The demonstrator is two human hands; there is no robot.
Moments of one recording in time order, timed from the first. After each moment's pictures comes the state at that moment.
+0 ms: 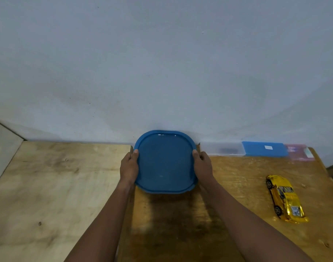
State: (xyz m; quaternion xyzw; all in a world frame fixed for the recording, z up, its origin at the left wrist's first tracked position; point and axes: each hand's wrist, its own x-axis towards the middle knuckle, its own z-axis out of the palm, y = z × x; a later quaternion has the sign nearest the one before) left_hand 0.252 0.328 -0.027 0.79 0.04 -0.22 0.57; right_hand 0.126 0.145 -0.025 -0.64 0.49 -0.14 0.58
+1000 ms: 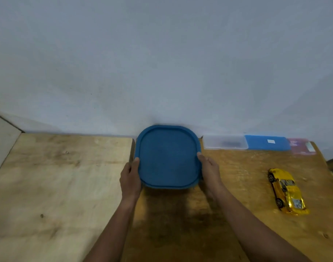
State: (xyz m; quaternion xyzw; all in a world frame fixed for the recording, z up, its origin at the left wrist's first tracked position) left_hand 0.210 0.361 -0.039 0.77 0.08 -0.21 0.60; right_hand 0.093 0.159 -0.042 -0.54 0.50 -0.14 0.67
